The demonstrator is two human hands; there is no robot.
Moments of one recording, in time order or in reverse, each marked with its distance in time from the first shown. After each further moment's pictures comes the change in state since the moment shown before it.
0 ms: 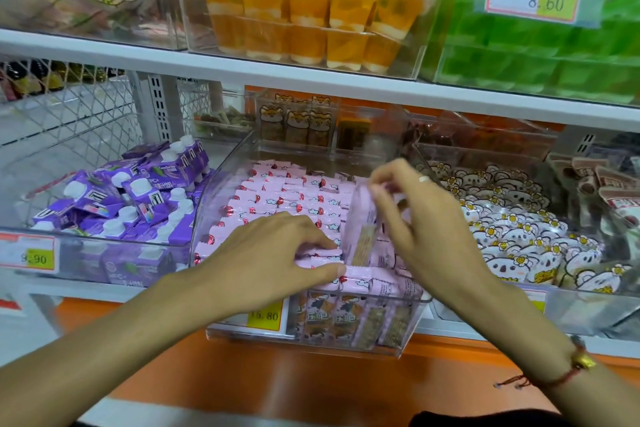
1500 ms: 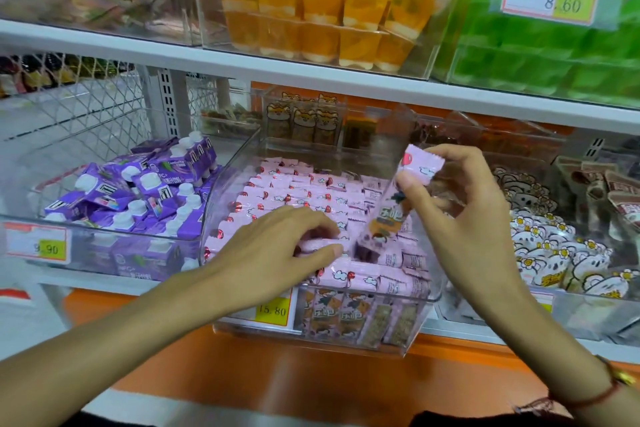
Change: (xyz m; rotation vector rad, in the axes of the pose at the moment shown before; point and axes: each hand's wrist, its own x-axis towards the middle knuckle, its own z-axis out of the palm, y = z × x) left_hand -0.005 -0.003 0.003 -0.154 0.102 -0.001; right_hand -0.005 -0.001 -0.010 0.386 0.246 0.262
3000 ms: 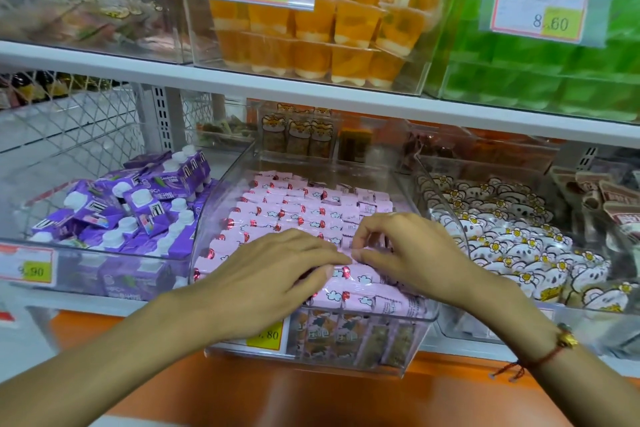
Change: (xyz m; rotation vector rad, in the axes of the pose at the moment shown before) left_hand 0.003 -0.003 0.000 0.191 -0.146 0.184; right_hand 0.020 0.031 0.015 -0.626 -0.703 -0.130
